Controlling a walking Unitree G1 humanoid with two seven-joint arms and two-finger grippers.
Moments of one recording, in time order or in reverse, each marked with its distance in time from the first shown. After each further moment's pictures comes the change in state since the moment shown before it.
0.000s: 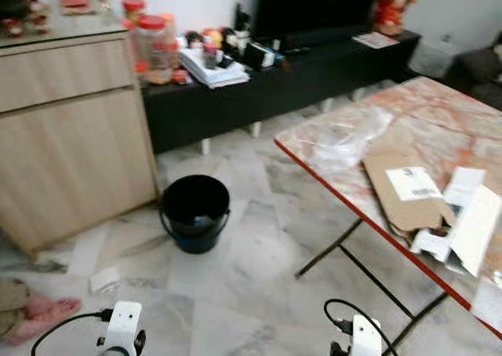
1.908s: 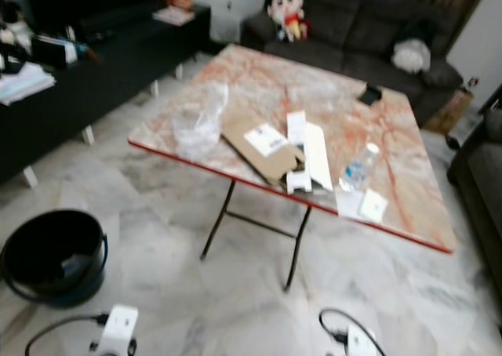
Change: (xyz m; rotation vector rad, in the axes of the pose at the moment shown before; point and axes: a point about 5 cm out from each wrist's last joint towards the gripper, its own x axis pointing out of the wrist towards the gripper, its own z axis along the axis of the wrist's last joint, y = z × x) left arm -0.001 0.014 -0.009 0.100 0.048 0.045; right arm -0.001 0.008 -0.015 0.003 0.040 0.016
